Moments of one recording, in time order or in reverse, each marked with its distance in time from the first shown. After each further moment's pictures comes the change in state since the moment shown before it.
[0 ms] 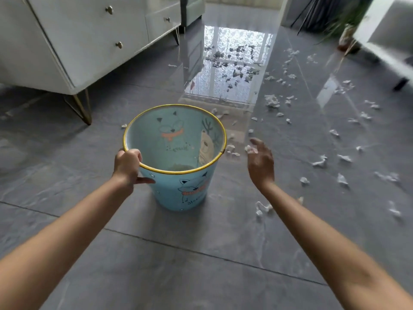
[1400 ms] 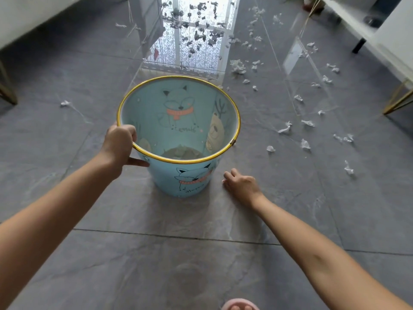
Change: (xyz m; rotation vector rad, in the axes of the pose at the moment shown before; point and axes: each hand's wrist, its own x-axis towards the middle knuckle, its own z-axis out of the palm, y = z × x) left_hand -0.042 0.001 0.091 0.126 -0.233 0.035; right_hand -0.089 0.140 -0.020 -0.673 -0.379 -0.399
